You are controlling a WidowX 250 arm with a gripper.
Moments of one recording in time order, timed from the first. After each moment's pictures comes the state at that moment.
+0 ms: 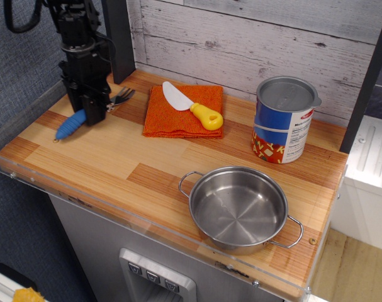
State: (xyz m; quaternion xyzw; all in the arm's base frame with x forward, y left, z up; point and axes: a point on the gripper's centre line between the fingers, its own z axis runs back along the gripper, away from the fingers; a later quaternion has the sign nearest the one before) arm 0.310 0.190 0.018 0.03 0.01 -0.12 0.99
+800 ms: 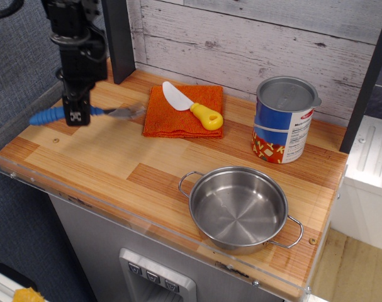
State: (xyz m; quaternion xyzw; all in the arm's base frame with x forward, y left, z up) arm 0.273 0.148 0.056 0.06 0.04 -0.44 0.90
